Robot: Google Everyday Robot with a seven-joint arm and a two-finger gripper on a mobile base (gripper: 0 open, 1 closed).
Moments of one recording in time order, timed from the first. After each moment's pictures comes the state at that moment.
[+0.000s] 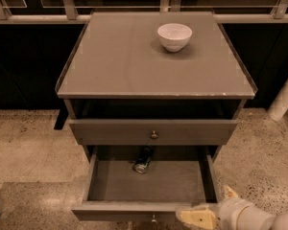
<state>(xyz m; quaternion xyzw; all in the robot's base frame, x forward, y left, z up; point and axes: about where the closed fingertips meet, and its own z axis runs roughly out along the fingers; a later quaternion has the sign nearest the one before) 0.364 -0.188 0.609 -0.16 0.90 0.17 0.37</state>
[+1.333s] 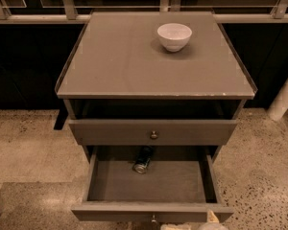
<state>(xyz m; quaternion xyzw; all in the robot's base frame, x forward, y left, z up) 0.339 -0.154 0.508 -0.08 0.90 0.21 0.39</state>
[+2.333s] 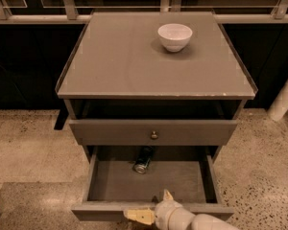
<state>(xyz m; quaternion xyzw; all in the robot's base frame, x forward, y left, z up) 0.415 -0.025 0.462 -0.14 0.86 0.29 0.40</state>
